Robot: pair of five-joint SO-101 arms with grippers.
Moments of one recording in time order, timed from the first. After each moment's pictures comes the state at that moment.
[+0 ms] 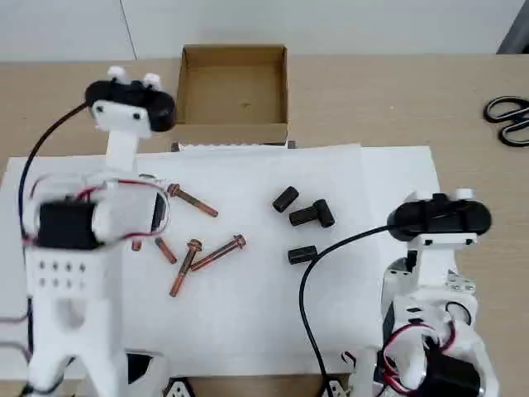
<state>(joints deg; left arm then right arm) -0.1 -35.7 12.2 94.2 -0.3 11.6 -83.2 44.1 90.2 10.7</state>
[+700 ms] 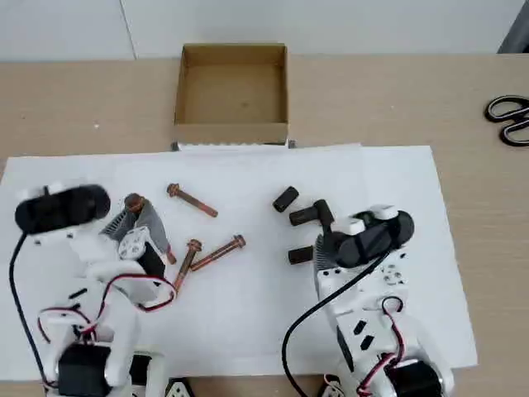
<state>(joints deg) 0.0 -90.5 63.0 63.0 26.3 -20.1 -103.4 68.2 68.4 -1.5</state>
